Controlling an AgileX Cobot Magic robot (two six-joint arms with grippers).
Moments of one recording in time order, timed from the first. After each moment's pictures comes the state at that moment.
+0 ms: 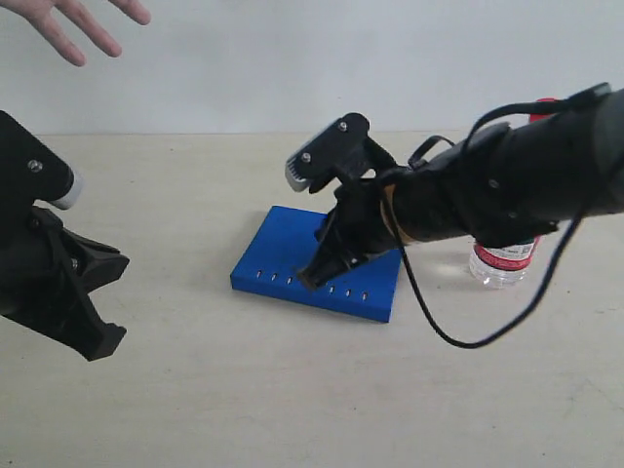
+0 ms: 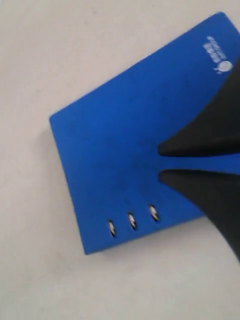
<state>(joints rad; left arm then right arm) -0.52 1.16 -0.52 0.27 0.18 0.00 0.61 1.81 -1.00 -1.74 -0.07 1.46</state>
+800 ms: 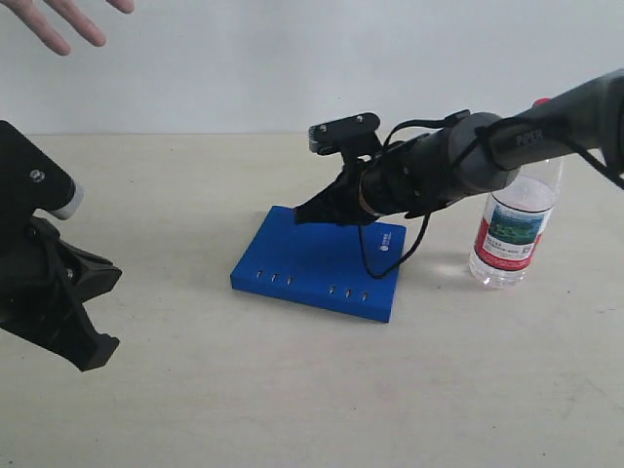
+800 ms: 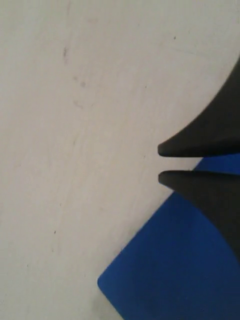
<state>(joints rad) -0.52 1.16 -0.52 0.27 0.24 0.00 0.49 2.24 -1.41 -1.67 0.05 1.73</state>
